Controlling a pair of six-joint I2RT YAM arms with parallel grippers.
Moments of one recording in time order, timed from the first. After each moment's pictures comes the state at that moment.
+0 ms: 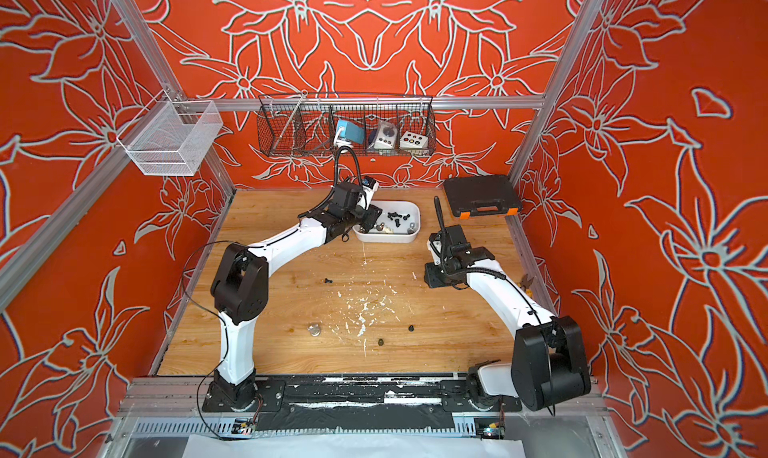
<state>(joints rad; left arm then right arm) -0.51 1.99 1.59 -0.13 0.07 -0.08 0.30 1.35 0.94 -0.77 -0.22 0.09</state>
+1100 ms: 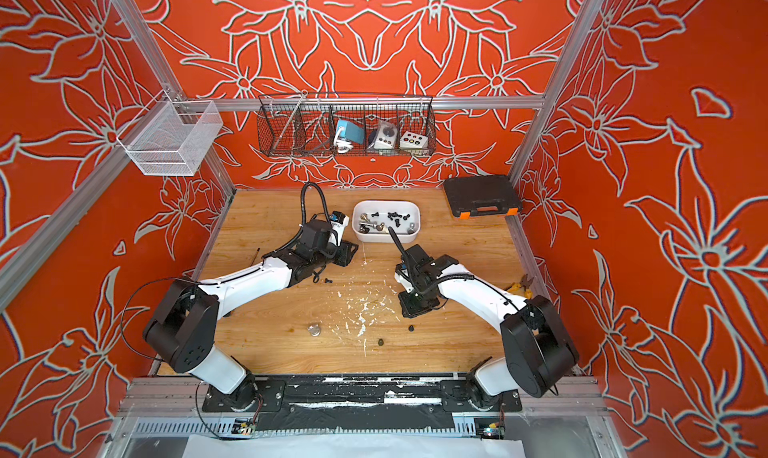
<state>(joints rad) -0.50 1.59 0.98 0.00 0.08 -0.25 0.61 1.45 0.91 -0.89 -0.26 0.15</state>
